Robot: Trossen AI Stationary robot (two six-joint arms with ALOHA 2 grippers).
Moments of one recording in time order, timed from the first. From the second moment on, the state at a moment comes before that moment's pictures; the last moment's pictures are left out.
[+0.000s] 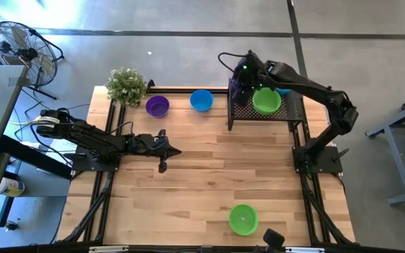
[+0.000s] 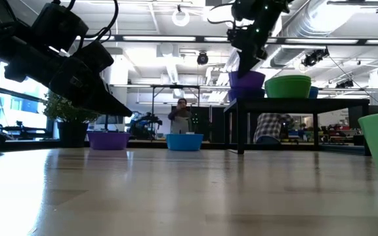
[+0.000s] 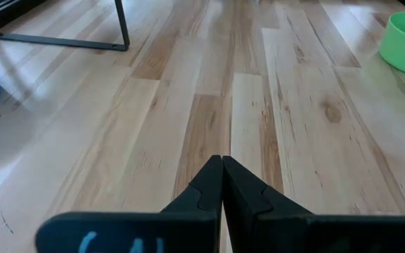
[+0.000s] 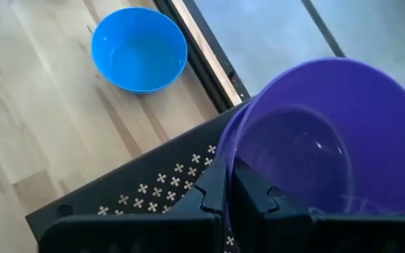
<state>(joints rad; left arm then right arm) -0.02 1.29 0.25 0.66 -0.10 -0.08 -0.61 1.60 1.53 -0.88 0.14 -0.17</state>
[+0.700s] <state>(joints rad) -0.02 1.29 0.25 0.66 -0.10 -0.08 -0.63 1.61 1.50 -0.87 0.11 -0.17</state>
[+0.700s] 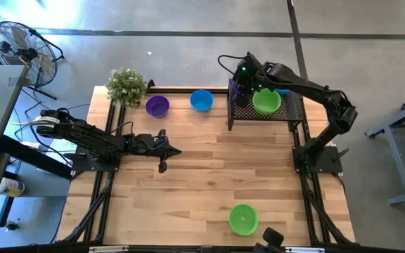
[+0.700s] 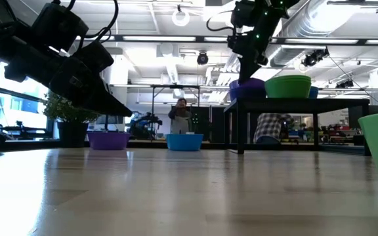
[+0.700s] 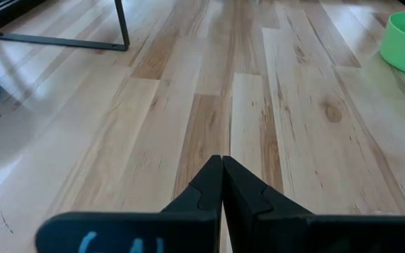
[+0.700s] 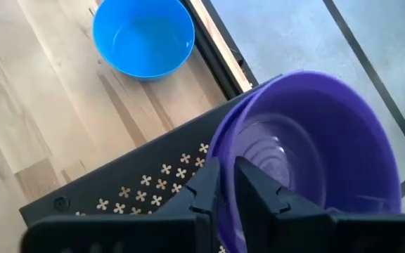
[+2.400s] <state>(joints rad) -0.02 1.29 0.25 0.66 -0.12 -0.07 -0.18 0.89 0.40 0.72 0.02 -0.14</state>
